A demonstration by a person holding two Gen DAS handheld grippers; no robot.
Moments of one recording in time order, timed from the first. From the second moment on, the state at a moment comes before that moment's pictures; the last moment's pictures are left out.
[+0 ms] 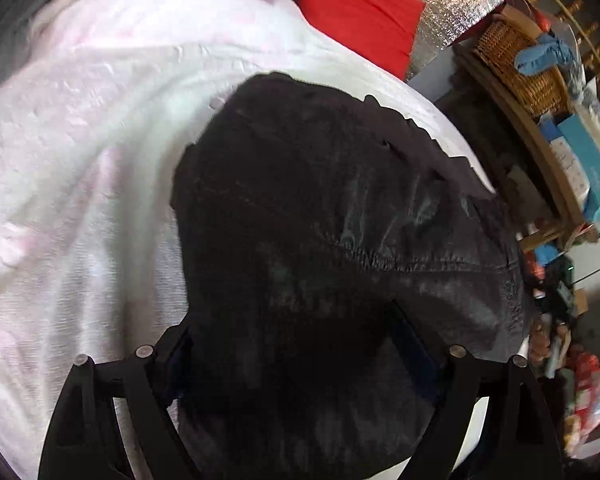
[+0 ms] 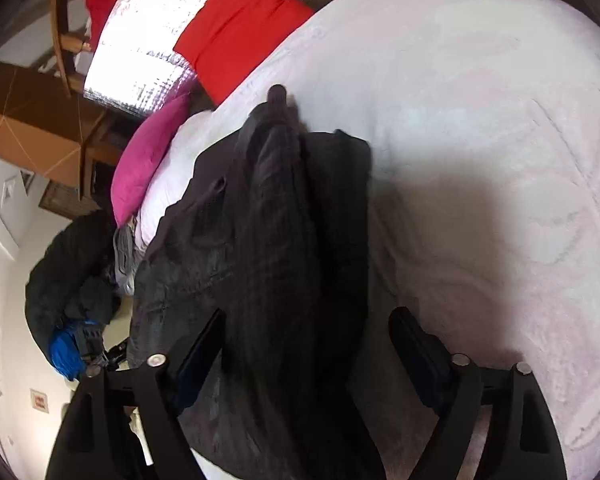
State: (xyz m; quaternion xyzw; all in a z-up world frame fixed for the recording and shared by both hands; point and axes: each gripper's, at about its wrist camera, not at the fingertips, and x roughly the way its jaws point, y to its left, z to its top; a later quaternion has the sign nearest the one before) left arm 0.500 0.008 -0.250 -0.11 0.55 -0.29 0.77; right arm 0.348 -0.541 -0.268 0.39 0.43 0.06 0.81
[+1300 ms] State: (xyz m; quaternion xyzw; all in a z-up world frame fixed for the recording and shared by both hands) left arm 0.466 -0.017 -0.219 -0.13 0.54 -0.25 0.79; right arm 0.341 -0.468 -0.212 0.31 0.40 0.02 0.86
